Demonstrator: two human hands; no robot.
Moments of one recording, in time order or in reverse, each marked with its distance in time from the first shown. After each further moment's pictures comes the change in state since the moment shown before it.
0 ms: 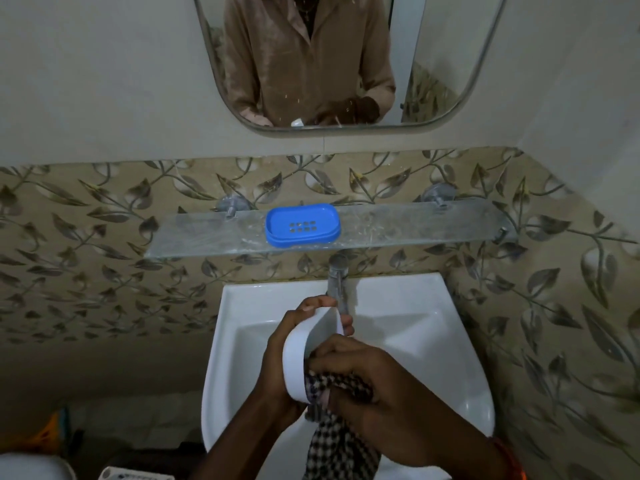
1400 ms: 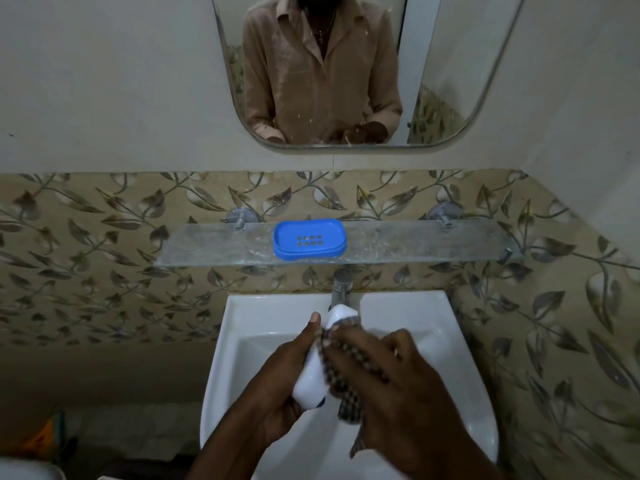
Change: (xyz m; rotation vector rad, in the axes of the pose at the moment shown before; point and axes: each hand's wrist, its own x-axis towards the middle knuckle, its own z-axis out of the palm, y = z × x) left_hand -0.016 0.028 0.014 0.113 0.062 -0.316; right_hand -0.011 0.004 -0.001 -0.833 0.340 -0.284
